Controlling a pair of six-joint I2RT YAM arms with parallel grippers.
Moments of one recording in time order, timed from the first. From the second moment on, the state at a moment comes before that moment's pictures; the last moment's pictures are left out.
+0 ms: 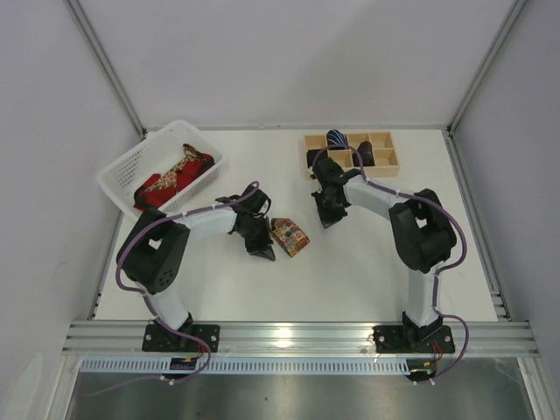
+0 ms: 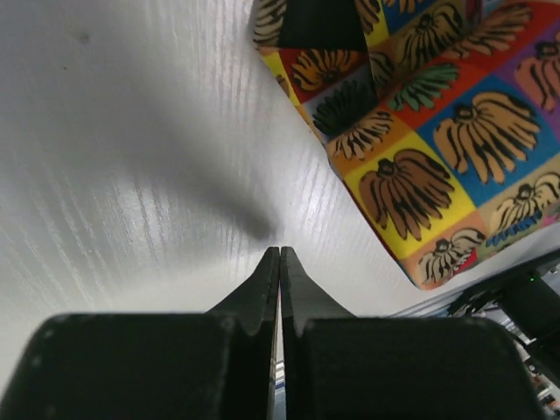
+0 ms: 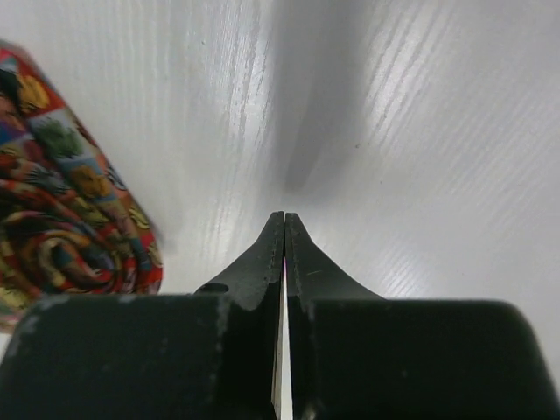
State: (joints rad) left arm -0.56 1.74 0.99 -0.53 0.32 -0.75; right arm 0.54 1.96 1.41 -0.67 -0.03 0.26
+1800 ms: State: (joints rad) left arm -0.35 2.04 1.44 -0.51 0.54 -0.49; right arm 0.58 1.60 1.19 -0.74 -0.15 0.53
